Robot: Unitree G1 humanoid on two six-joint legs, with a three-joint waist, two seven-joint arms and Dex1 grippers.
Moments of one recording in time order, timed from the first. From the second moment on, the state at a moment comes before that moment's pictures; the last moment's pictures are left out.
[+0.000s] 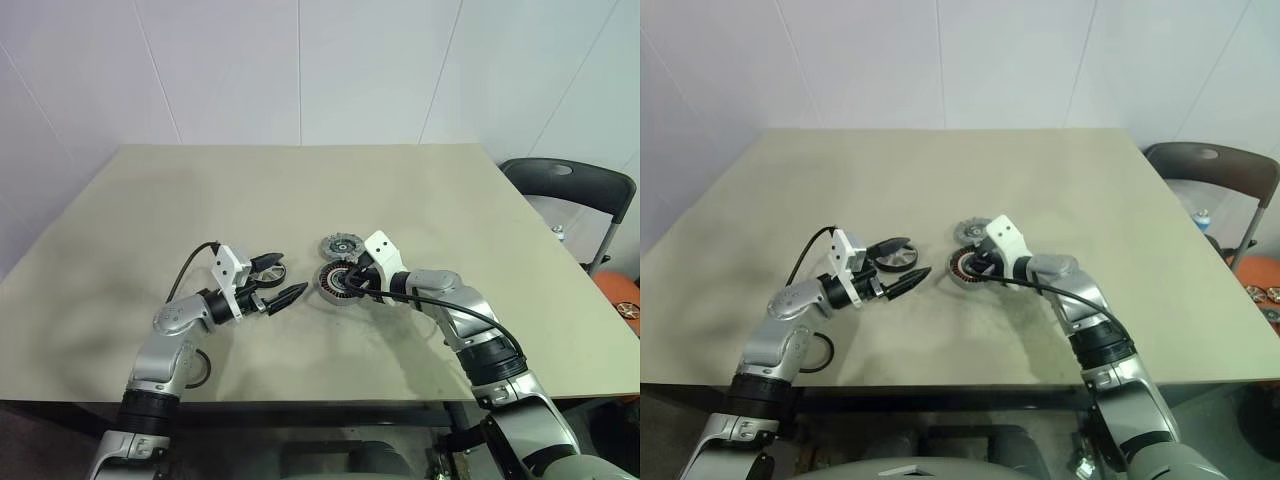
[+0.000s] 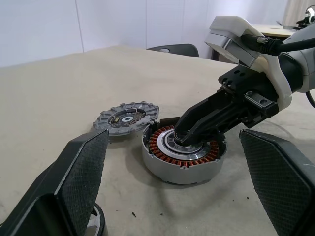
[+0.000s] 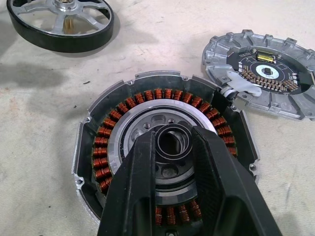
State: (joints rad) left arm -0.23 0.36 -0.03 0.07 -0.38 0.12 -0.89; right arm -0.53 -0.34 0.22 0.15 0.15 0.71 0.66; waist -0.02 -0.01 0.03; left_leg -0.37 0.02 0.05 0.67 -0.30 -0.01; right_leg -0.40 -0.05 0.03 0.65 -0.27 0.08
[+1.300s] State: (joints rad) left arm -0.23 0.36 -0.03 0.08 -0.37 0.12 -0.87; right arm -0.52 -0.28 0.18 0.15 0.22 0.72 0.67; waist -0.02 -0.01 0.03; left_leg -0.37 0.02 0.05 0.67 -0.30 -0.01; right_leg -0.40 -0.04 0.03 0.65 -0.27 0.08
